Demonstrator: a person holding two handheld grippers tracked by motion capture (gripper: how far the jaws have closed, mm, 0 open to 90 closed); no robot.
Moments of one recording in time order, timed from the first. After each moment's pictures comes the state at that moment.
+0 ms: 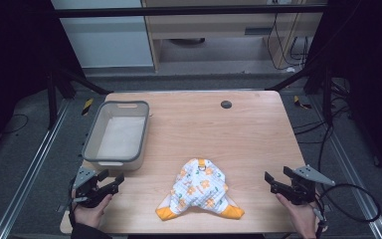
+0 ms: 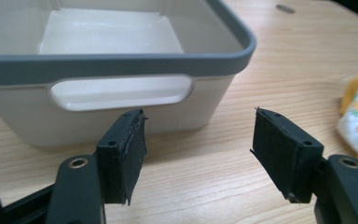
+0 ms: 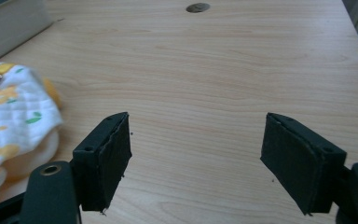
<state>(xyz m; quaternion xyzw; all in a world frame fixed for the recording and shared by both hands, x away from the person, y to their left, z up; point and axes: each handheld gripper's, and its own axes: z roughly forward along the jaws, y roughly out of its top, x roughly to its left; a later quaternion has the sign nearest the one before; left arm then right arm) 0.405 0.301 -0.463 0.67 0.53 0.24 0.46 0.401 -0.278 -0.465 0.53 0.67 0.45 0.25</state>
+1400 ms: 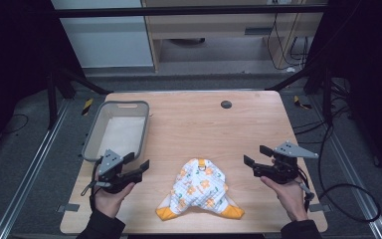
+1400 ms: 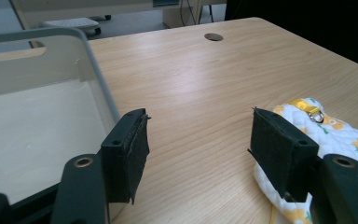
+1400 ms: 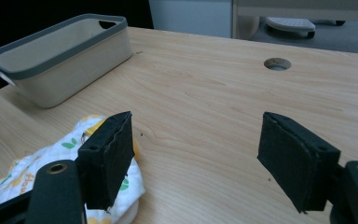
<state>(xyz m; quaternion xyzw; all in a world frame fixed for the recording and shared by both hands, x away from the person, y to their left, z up) 0.431 0.223 -0.410 0.73 0.42 0.24 0.49 0.442 -0.230 -0.408 0.43 0.71 0.51 0.21</state>
